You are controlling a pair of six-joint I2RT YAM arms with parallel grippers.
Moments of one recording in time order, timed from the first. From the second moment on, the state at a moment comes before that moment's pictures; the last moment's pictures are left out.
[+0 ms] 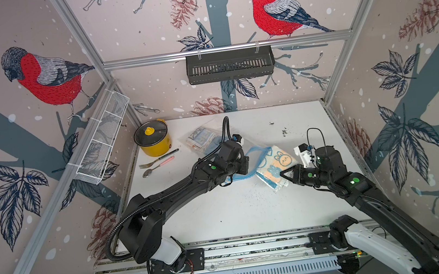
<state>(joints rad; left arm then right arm) -0.80 1.52 1.08 -0.27 0.00 -0.42 0.41 0.79 0.61 -0.47 -0.56 0.71</state>
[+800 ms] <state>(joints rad) -0.87 1.54 1.12 -0.31 -0.07 -0.41 0.49 1.10 0.61 -0.17 -0.73 0.81</state>
